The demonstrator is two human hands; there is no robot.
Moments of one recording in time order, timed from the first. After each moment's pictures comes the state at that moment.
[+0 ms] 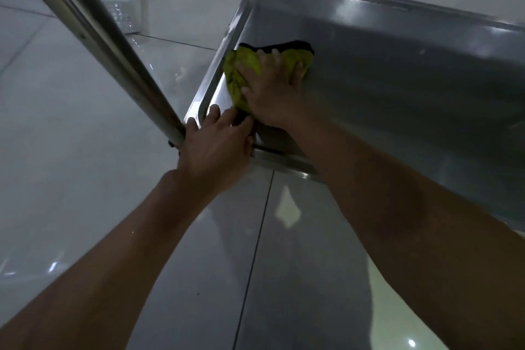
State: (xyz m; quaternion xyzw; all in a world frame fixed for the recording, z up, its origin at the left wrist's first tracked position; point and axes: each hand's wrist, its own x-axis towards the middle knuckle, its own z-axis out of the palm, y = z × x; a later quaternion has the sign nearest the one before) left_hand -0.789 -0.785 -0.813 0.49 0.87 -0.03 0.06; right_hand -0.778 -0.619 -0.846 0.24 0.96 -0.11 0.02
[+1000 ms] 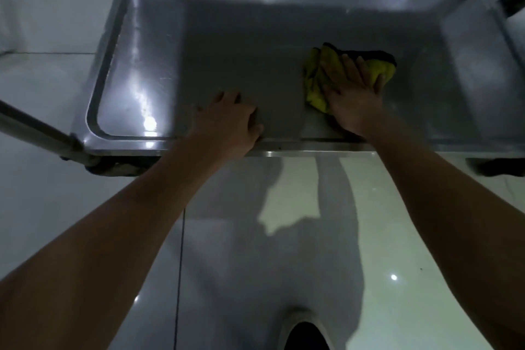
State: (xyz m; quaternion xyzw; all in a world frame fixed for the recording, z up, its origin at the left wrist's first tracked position) left_hand -0.656 -0.651 -0.814 0.57 0.81 0.00 0.14; right_hand -0.461 -0.481 -0.842 0.48 0.87 -0.08 0.03
